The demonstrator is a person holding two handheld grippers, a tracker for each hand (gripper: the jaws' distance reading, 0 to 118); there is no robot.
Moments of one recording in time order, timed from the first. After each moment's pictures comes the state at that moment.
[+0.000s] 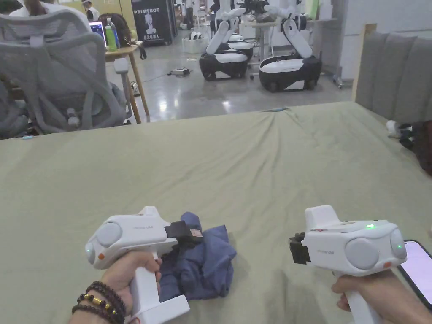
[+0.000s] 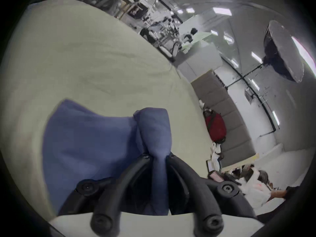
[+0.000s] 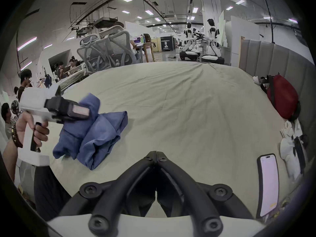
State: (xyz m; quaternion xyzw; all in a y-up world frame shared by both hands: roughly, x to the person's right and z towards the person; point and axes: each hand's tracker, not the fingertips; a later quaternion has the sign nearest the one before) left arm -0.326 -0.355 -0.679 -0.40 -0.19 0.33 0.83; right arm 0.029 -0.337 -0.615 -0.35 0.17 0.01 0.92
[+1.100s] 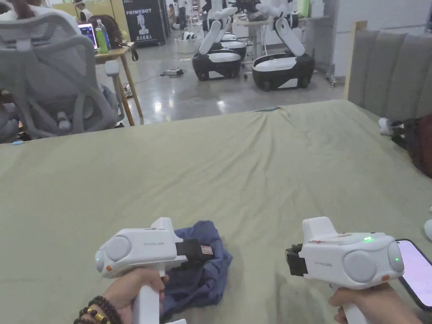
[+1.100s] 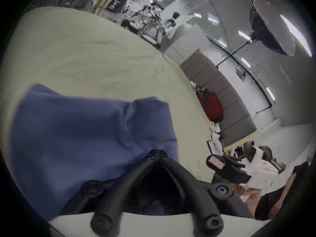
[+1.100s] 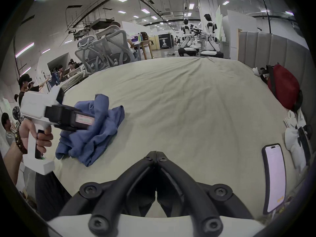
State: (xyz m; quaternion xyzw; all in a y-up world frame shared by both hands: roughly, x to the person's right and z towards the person) left arm -0.290 -0.372 -0.676 -0.42 -0.26 0.26 0.83; right arm 0.039 -0.354 -0.613 -0.37 0.17 -0.02 0.91
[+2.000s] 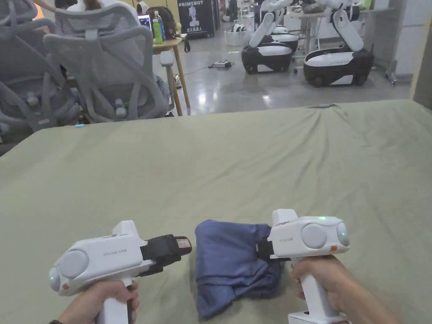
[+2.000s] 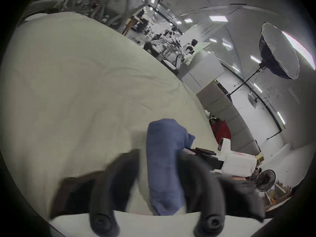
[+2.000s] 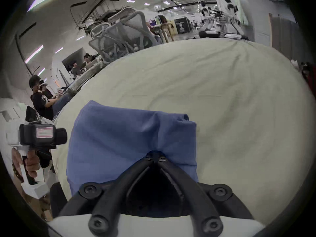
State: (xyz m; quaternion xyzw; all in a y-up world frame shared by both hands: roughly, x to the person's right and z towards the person) left arm -0.442 -0.346 -0.591 -0.34 -0.14 0.33 0.87; right arm -0.097 -0.393 -0.706 -0.42 0.27 -0.05 0.86
